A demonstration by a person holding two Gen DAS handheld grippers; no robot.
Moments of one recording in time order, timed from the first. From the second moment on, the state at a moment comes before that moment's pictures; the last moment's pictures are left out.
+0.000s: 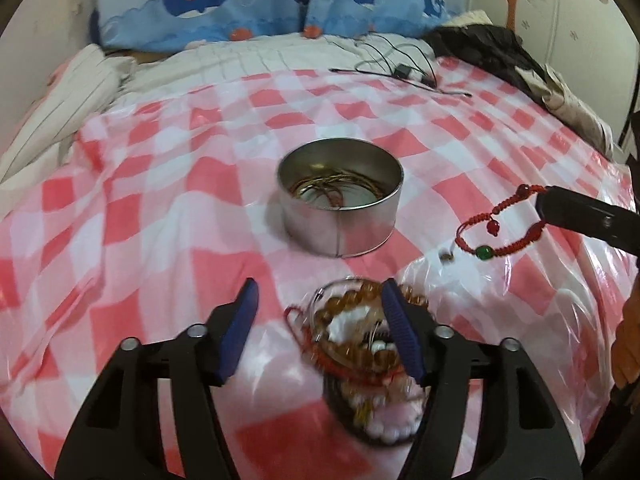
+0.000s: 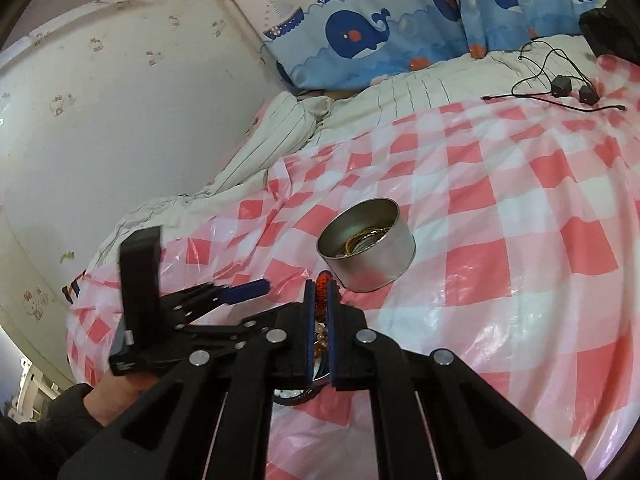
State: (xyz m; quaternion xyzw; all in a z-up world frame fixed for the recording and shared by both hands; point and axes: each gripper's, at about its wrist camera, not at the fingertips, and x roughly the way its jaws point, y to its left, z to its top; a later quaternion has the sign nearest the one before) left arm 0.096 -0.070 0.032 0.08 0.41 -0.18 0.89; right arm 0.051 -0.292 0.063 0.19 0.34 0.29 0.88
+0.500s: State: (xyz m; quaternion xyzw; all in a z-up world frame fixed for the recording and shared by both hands) left arm 0.103 -0.074 0.020 0.04 0.45 -0.25 0.86; right arm 0.052 -0.295 0.056 0.20 0.35 0.29 0.87
